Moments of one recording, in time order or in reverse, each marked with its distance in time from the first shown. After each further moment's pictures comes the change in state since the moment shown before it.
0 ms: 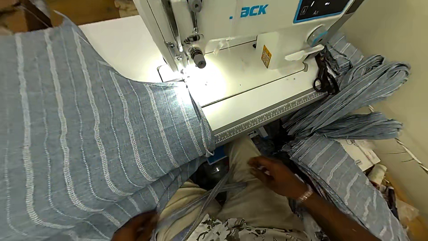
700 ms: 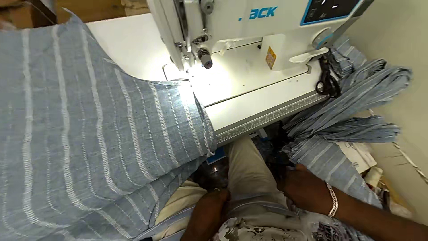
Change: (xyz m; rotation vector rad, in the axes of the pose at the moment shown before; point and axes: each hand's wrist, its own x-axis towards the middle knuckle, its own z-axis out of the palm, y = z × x) left_hand 0.058 0.151 0.100 0.212 -0.098 0.417; right_hand -0.040 -0.013 -0.057 -0.752 -0.664 0.027
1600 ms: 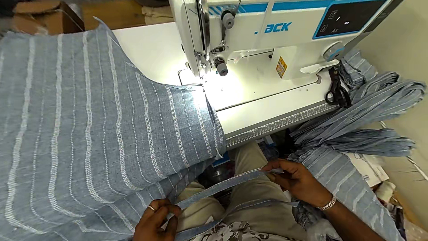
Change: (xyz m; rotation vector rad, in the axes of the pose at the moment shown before) left_hand -0.097 -0.090 -0.035 -0.158 0.617 -0.138; right_hand 0.040 -0.005 -0.001 1.108 0.740 -0.201
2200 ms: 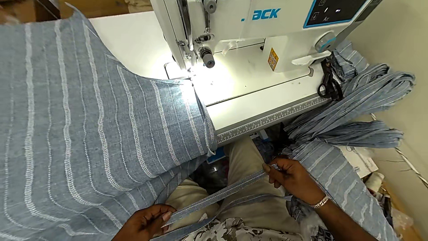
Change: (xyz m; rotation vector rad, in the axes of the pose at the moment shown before) left_hand 0.022 -0.019 -0.030 -0.316 -0.574 -0.329; right_hand -0.012 -0.004 0.001 -0.039 0.108 0.296
